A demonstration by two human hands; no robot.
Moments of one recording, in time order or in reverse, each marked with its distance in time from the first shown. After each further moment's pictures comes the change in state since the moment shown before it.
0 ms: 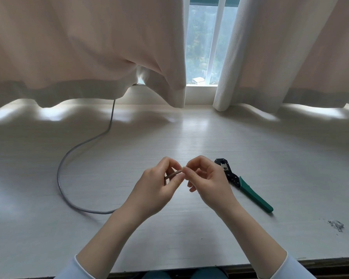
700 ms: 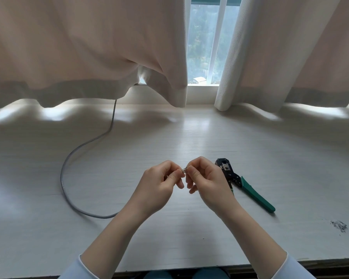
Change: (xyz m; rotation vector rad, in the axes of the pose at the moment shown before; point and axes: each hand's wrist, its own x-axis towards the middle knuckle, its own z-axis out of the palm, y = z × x) left_hand 0.002 0.003 0.000 -0.174 -0.024 -0.111; right_hand 0.000 0.004 0.003 0.048 -0.044 0.021
